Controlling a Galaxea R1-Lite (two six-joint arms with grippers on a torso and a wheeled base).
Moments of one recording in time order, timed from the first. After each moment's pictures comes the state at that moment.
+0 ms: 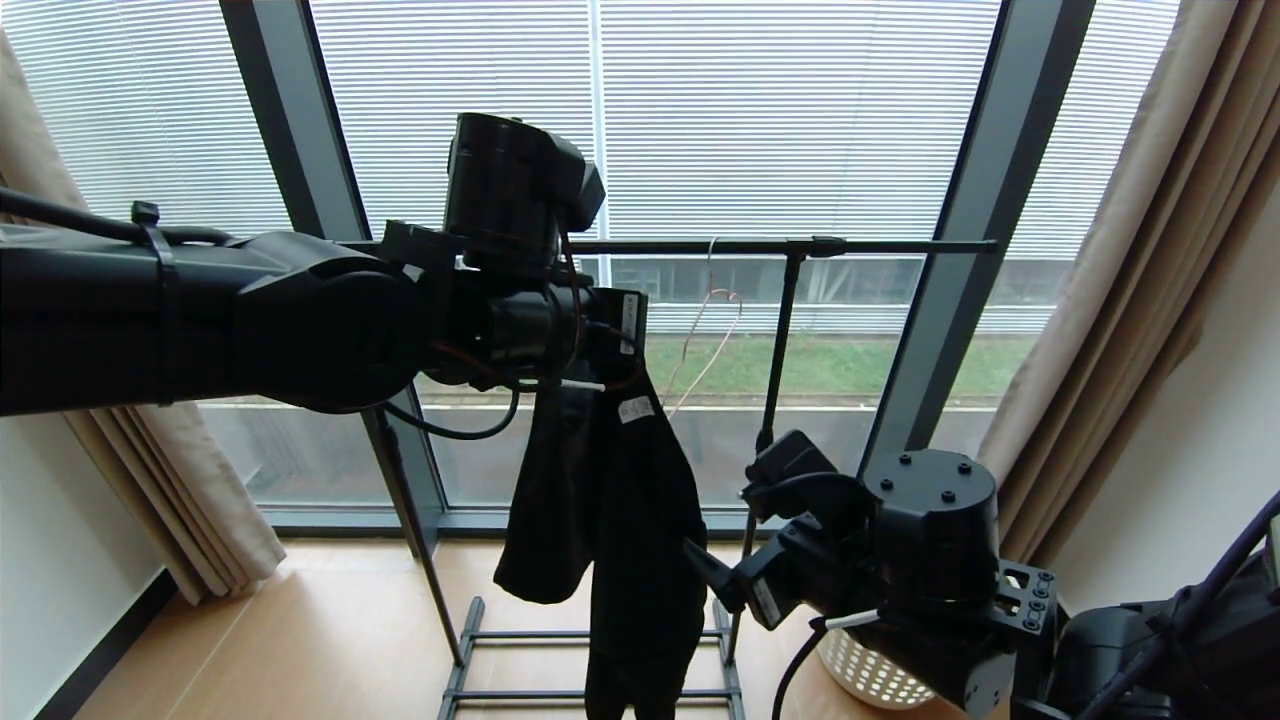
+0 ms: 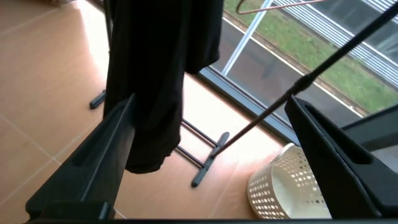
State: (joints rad) left arm -0.64 1.92 -1.53 0.01 0.22 -0.14; right arm 0.77 1.90 -0.59 -0.94 -0.23 -0.11
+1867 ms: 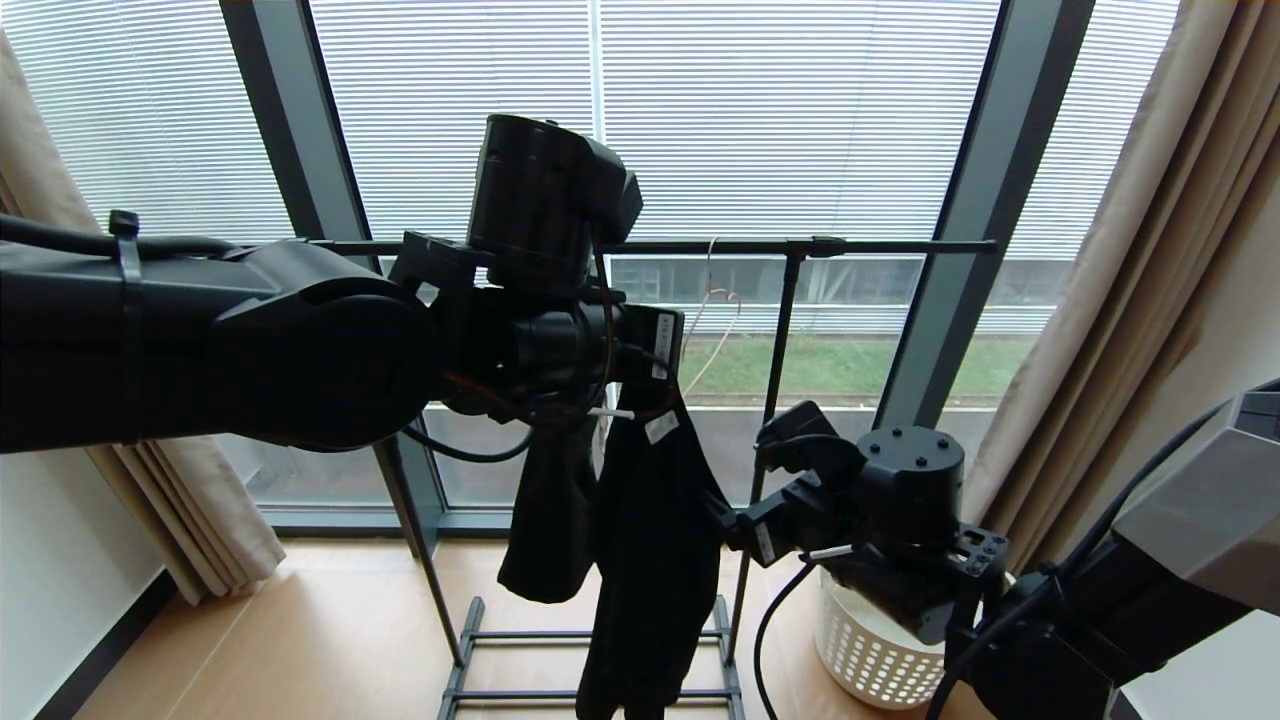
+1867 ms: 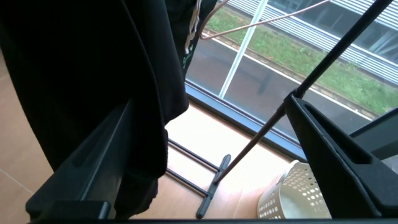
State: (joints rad) left arm -0.73 1.89 -1.49 0.01 0.25 -0.14; right arm 0.63 2.05 -0.66 -1.09 -0.19 -0.08
